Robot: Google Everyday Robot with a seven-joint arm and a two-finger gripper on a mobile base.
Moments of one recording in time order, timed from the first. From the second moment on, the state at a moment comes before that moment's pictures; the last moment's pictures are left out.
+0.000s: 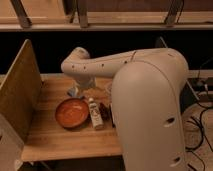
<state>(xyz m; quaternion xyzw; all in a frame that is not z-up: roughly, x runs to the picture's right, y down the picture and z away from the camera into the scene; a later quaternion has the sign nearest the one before) -0.087 0.024 0.801 -0.17 0.20 0.58 0.77</state>
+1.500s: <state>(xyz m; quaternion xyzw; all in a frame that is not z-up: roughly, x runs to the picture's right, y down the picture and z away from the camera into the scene) -0.051 0.038 0.803 -0.15 0.21 0.63 0.73</state>
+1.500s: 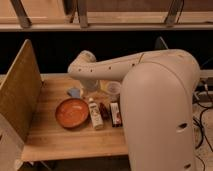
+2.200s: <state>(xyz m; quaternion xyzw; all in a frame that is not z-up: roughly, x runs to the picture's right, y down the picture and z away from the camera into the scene) -0.006 0.053 0.835 -0.17 0.22 0.71 0.65</state>
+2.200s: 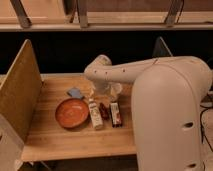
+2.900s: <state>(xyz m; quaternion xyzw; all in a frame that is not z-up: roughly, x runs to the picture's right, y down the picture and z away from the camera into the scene) 0.019 0.064 0.839 -0.20 0.23 0.66 0.69</state>
